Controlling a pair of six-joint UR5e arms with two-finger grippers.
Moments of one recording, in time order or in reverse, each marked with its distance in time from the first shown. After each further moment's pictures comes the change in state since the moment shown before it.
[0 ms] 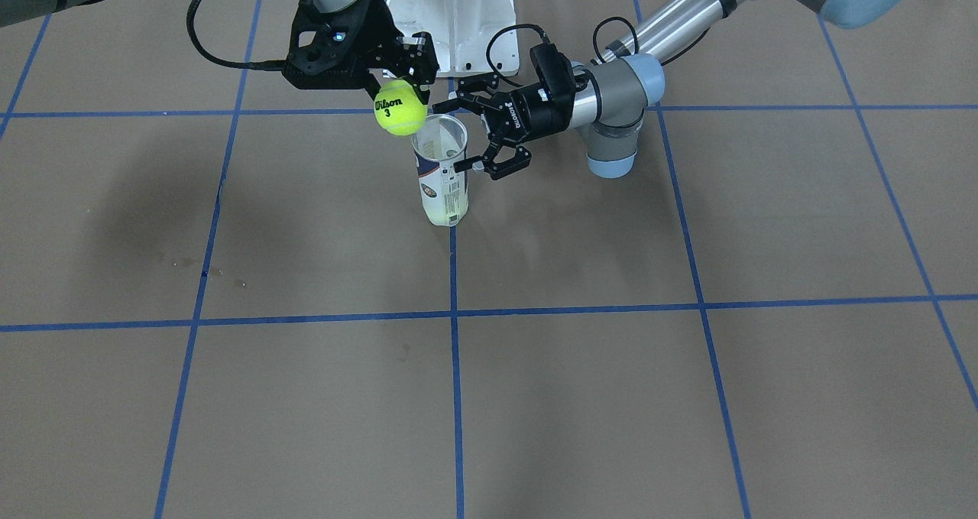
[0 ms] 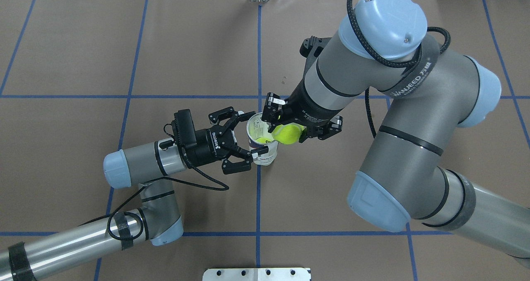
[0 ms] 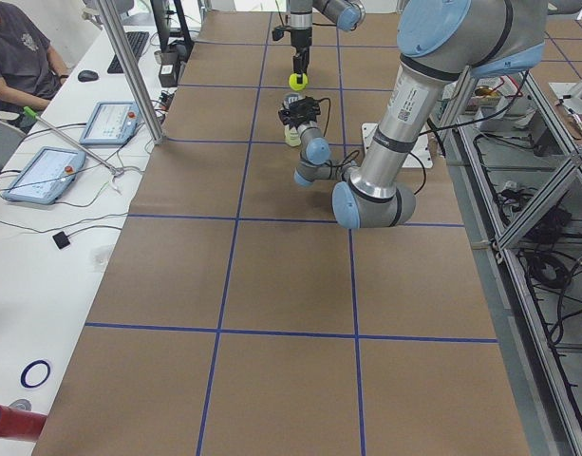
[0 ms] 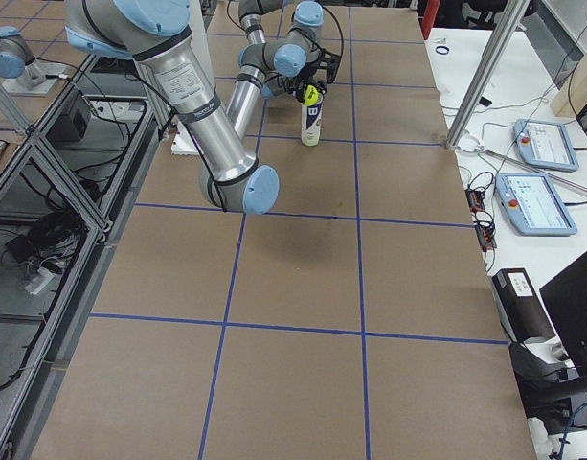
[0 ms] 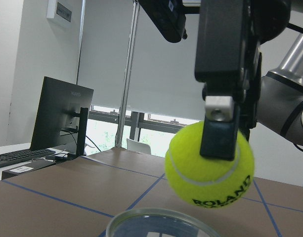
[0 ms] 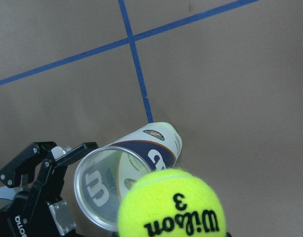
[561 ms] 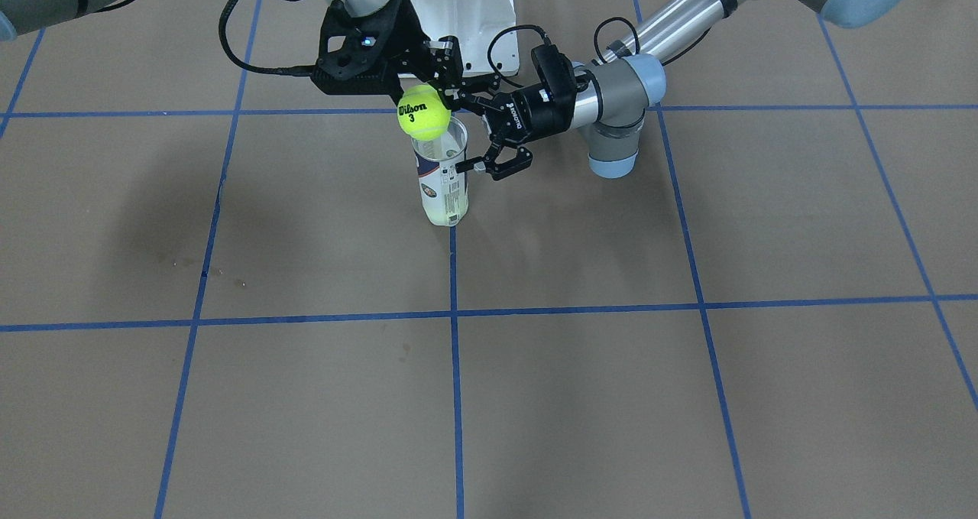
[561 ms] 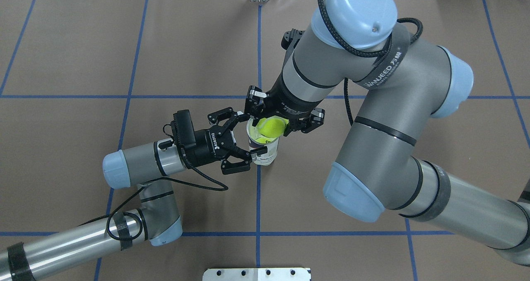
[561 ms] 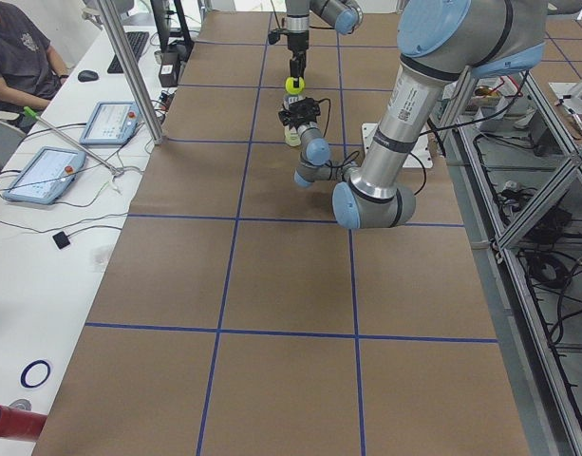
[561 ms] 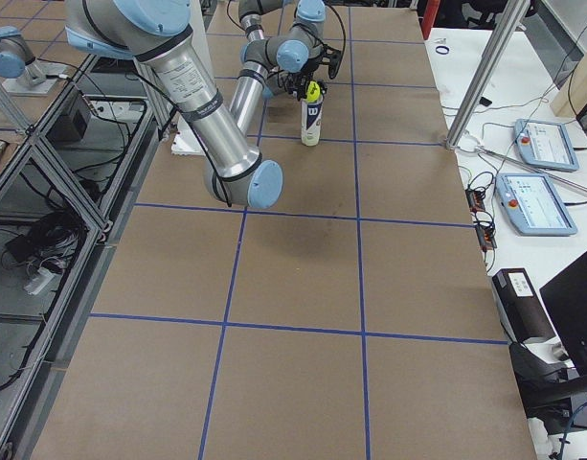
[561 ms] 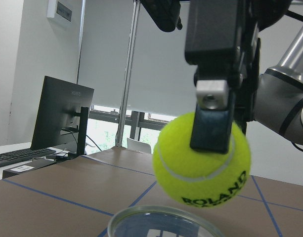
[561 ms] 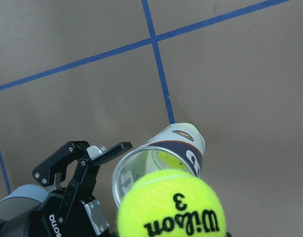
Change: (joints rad) left arm 0.000 0.003 0.000 0.000 0.000 0.001; right arm -0.004 0.079 -0.079 0.001 -0.009 0.000
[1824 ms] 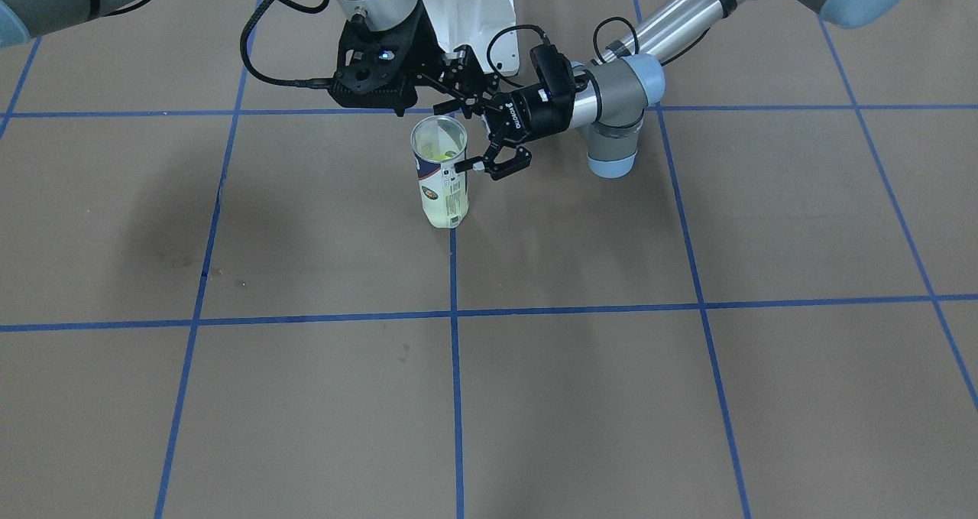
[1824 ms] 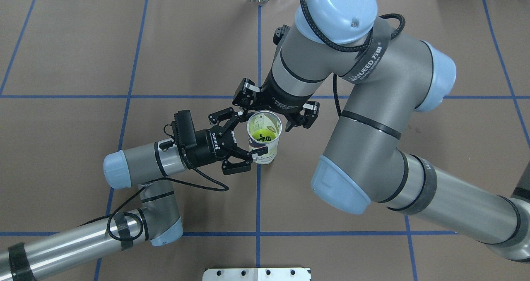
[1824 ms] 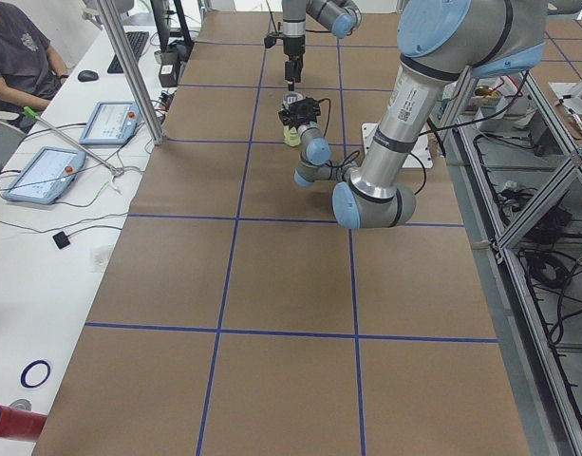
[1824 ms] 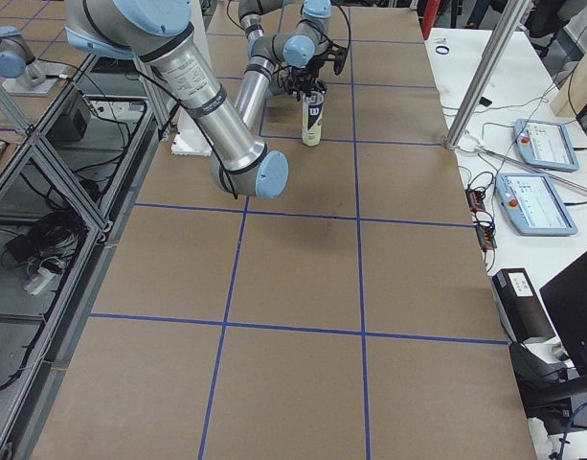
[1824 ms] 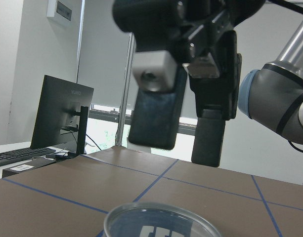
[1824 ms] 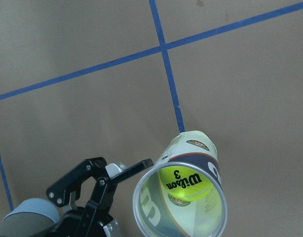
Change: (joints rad) left arm 0.001 -0.003 0.001 0.000 0.000 -0.001; right arm 0.014 0.007 -0.025 -0.001 -0.011 -0.004
